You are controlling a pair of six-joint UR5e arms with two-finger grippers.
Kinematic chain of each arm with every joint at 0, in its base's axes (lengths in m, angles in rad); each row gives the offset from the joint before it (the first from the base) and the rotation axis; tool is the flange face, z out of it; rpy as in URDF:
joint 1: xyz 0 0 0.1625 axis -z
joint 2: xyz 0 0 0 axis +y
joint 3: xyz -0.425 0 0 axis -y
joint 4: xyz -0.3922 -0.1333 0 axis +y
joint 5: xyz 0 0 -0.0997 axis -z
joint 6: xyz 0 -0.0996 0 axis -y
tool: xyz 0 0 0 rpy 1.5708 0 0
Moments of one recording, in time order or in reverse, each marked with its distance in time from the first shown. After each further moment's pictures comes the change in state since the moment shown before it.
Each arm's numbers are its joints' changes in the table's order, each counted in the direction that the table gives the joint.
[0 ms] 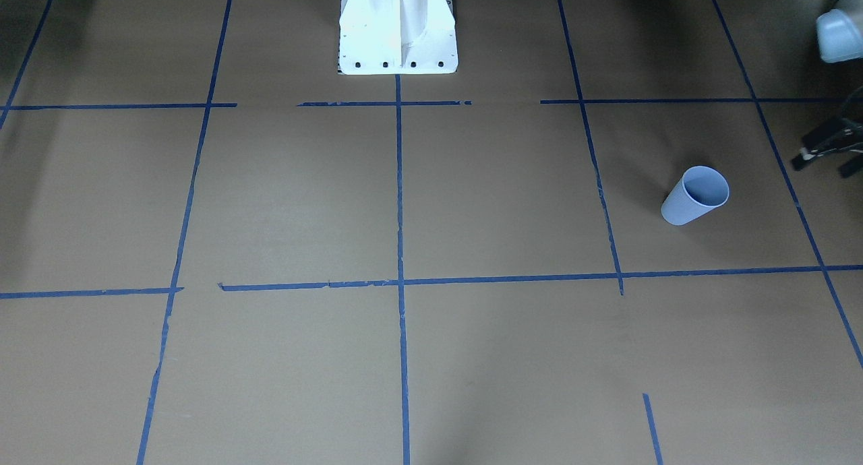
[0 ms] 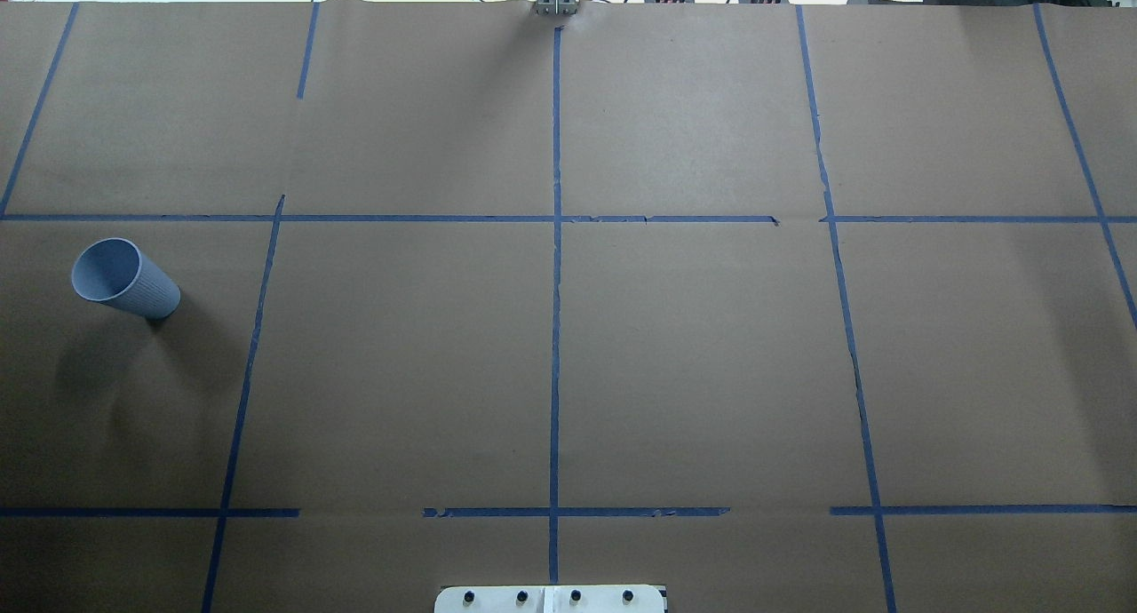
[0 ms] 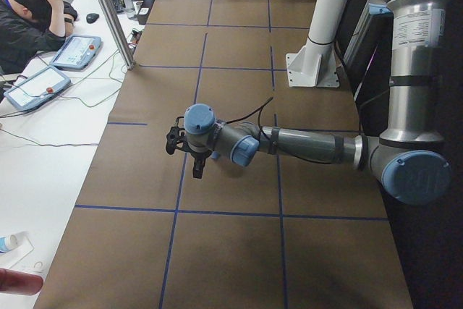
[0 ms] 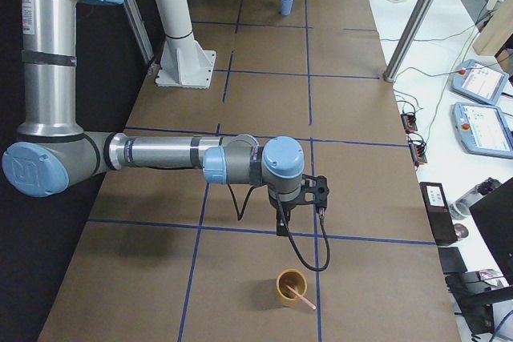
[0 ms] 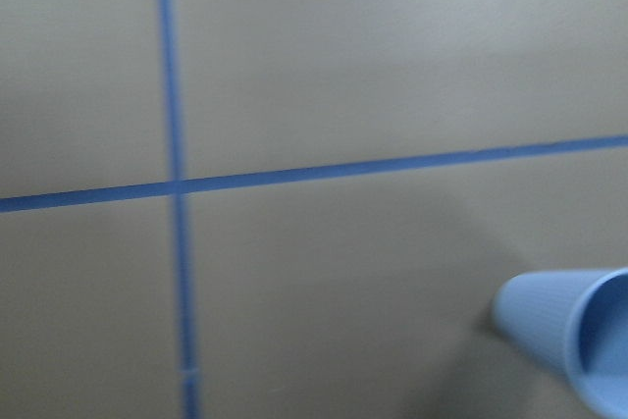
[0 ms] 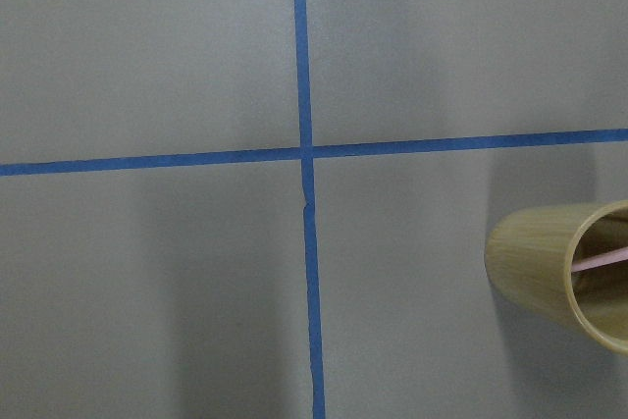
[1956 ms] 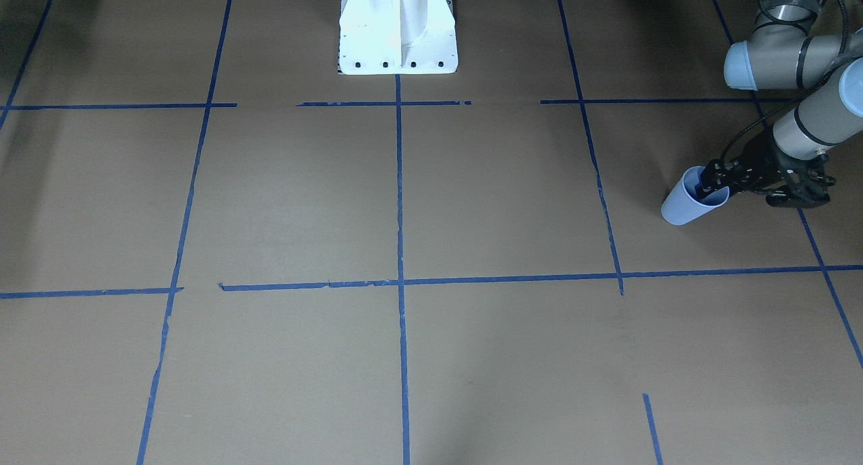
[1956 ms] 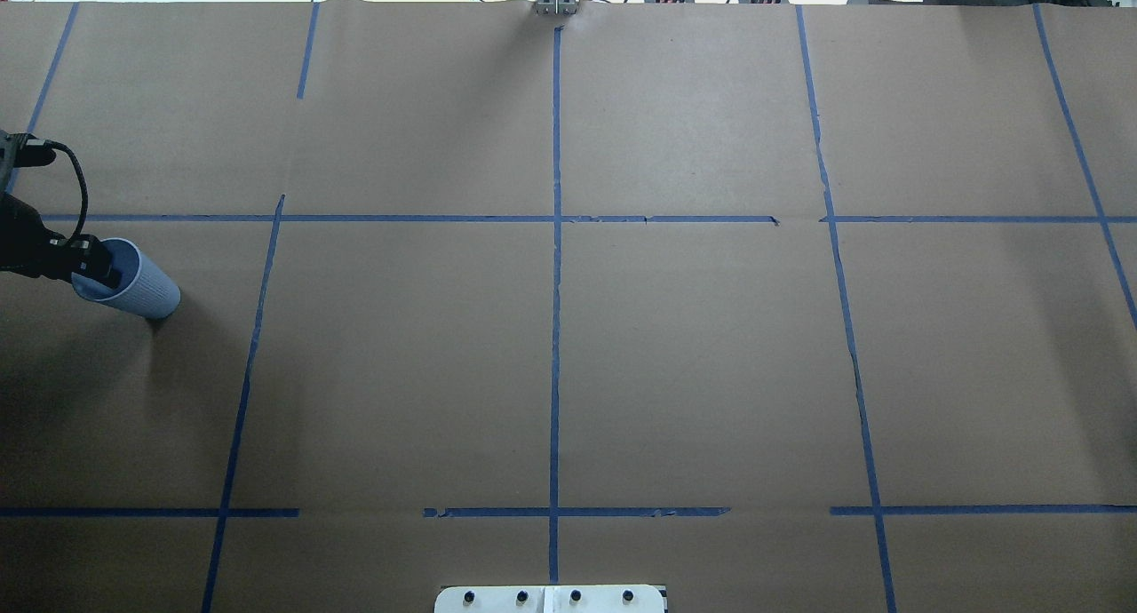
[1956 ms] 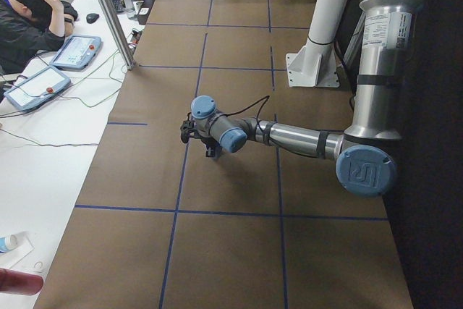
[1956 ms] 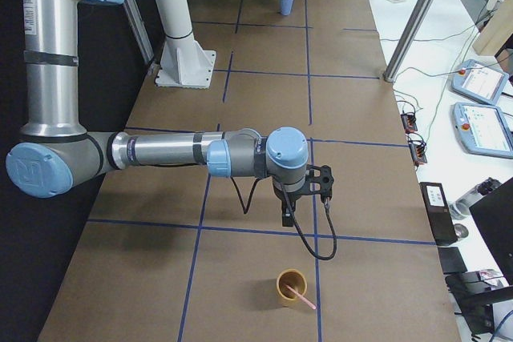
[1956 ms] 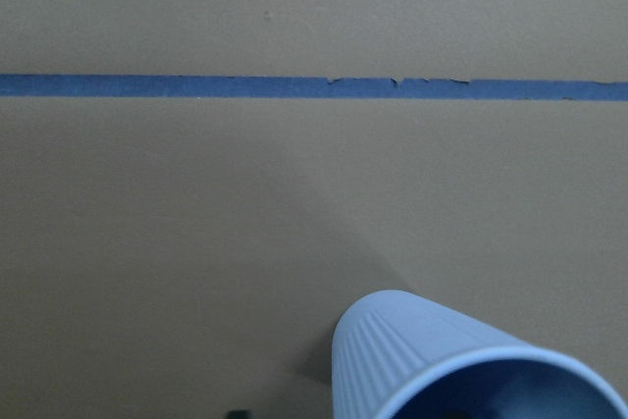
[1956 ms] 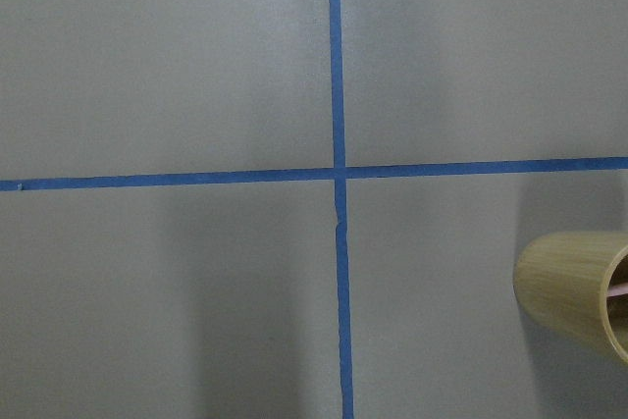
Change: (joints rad) left arm -0.245 0.075 0.073 0.033 0.117 -0.222; right arm 0.005 -0.016 0.023 0.000 0.028 0.011
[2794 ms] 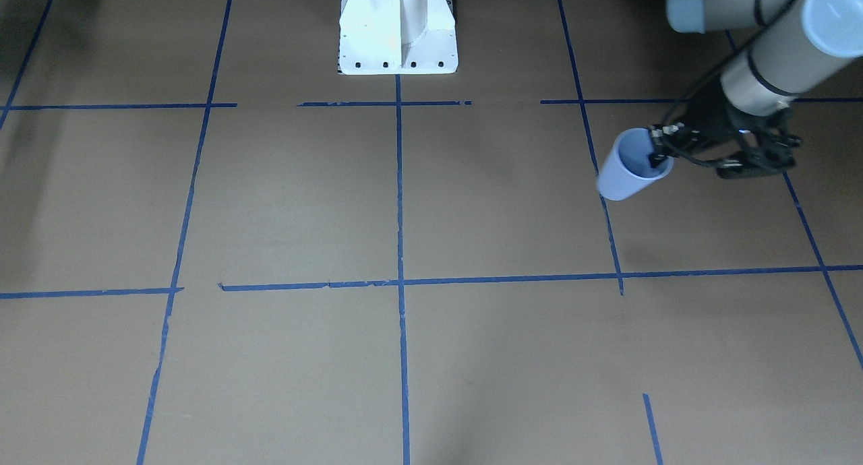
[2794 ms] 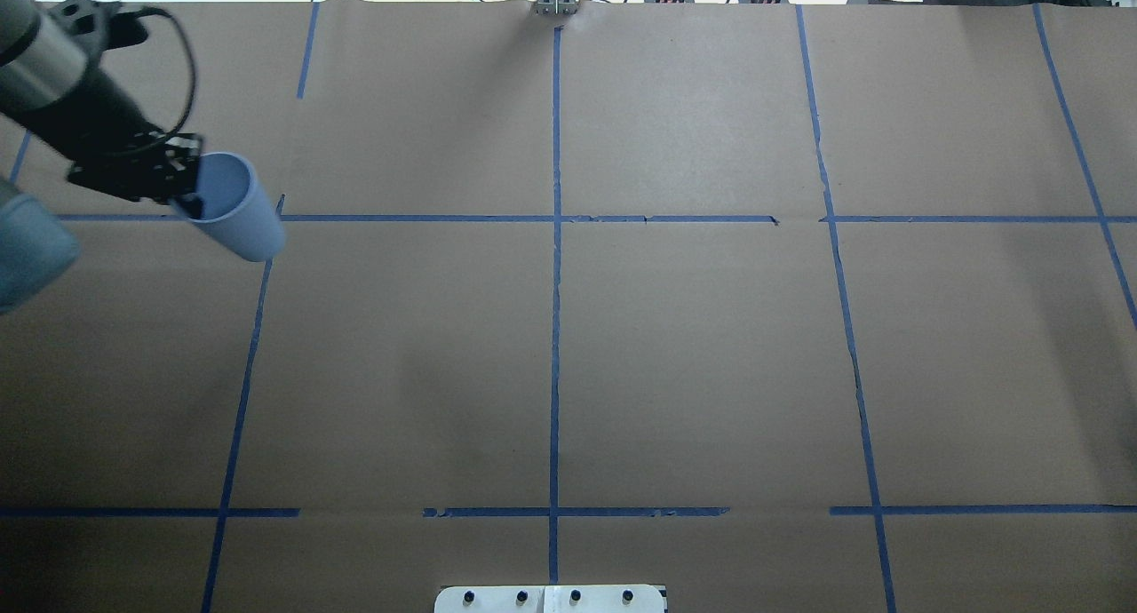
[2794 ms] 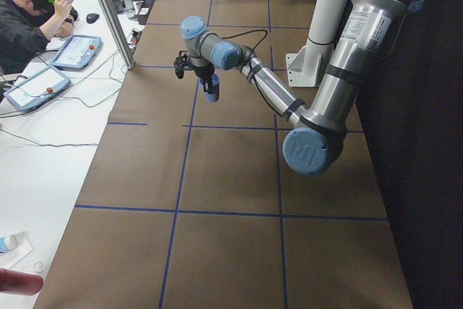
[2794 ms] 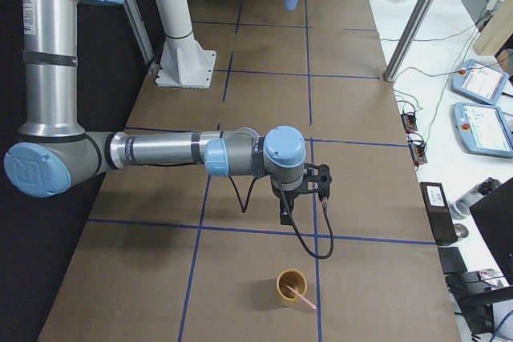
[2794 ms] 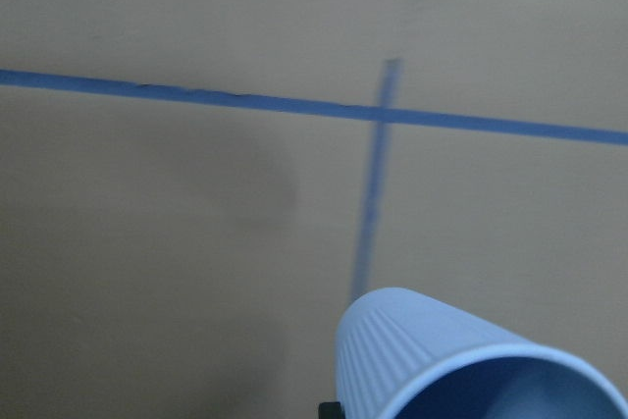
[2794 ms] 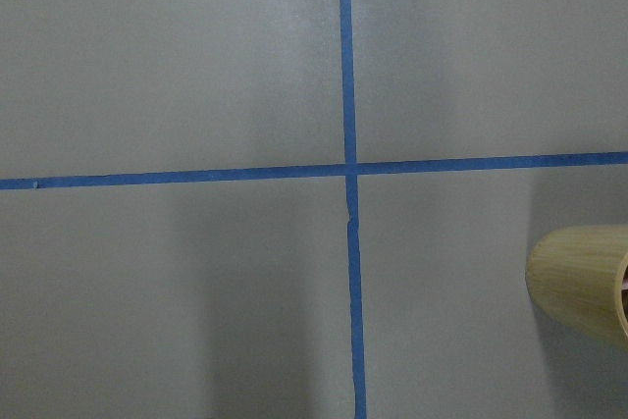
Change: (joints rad) left arm -0.041 0.392 -0.308 -0.743 -0.038 -0.150; right arm 0.001 0.013 0.014 -0.001 0.007 0.014
